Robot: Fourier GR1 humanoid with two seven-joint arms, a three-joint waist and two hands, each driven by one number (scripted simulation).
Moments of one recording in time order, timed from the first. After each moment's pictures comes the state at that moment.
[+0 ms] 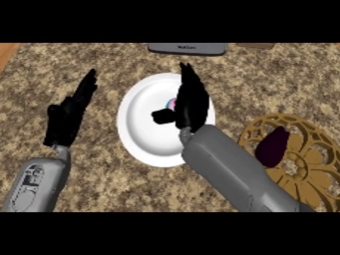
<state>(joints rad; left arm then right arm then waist) -0.31 0.18 -0.03 -1.39 -0.09 0.03 0.10 -0.85 0.00 0.64 -0.92 0.61 -0.77 0.90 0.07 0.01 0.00</state>
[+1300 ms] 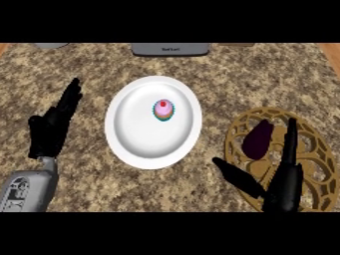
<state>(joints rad) -0.22 0.19 0.02 -1.44 -0.09 0.03 0.09 -0.02 -0.31 0.57 -1.80 0.69 -1.04 0.77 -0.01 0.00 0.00</state>
